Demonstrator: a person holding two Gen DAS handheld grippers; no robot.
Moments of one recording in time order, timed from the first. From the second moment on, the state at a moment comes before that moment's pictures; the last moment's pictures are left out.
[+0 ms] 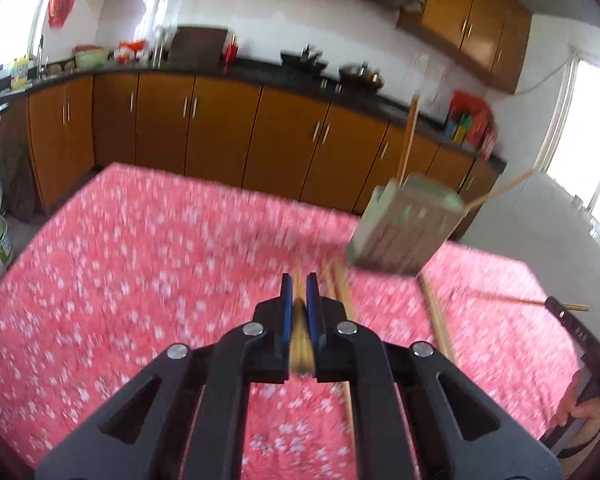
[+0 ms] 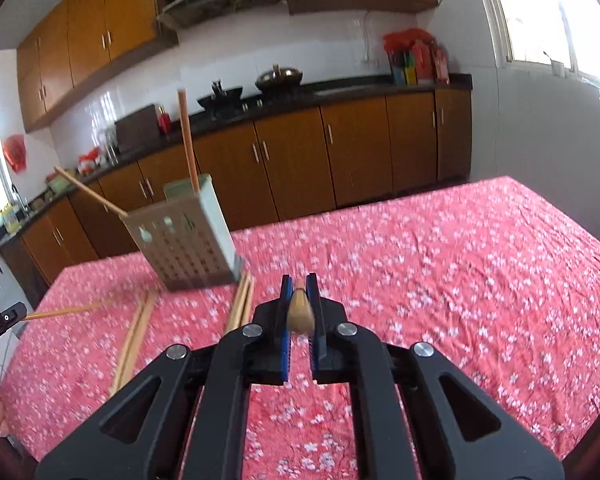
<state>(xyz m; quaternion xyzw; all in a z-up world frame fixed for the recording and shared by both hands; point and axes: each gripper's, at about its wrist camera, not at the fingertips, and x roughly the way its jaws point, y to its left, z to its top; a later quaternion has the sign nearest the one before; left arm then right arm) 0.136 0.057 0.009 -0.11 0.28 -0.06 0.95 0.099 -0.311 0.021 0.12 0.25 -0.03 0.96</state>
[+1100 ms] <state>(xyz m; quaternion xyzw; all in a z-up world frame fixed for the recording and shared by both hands) 0.176 -0.022 0.165 -0.07 0.14 -0.15 0.98 0.150 -0.265 0.163 0.12 0.10 0.09 0.98</state>
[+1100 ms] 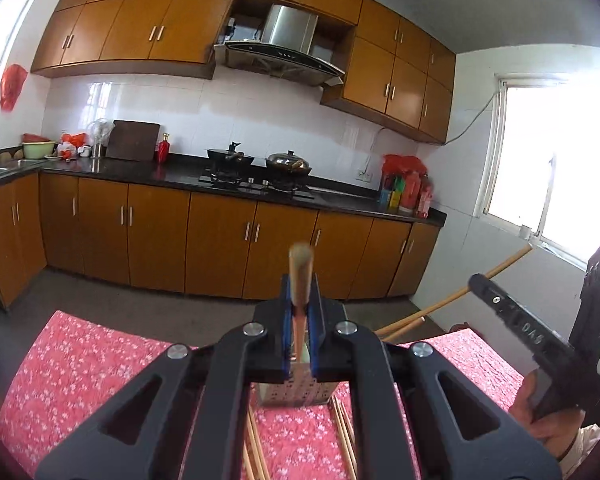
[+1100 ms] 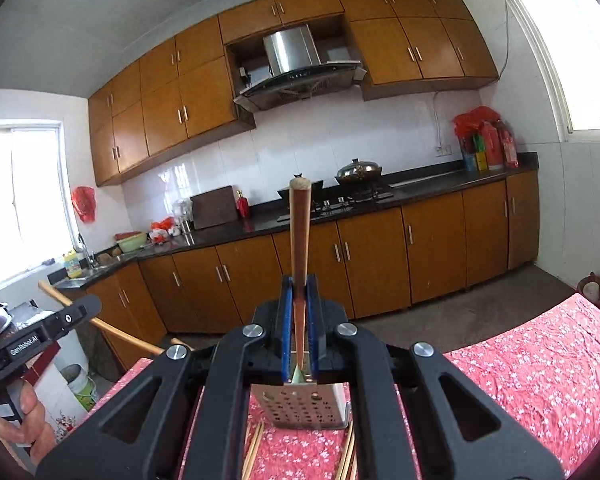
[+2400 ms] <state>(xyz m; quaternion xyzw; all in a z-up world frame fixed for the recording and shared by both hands) 0.277 -0.047 0.153 -0.08 0.09 -0.07 0.99 0.202 -0.257 0.133 0.11 0.18 0.08 0.97</state>
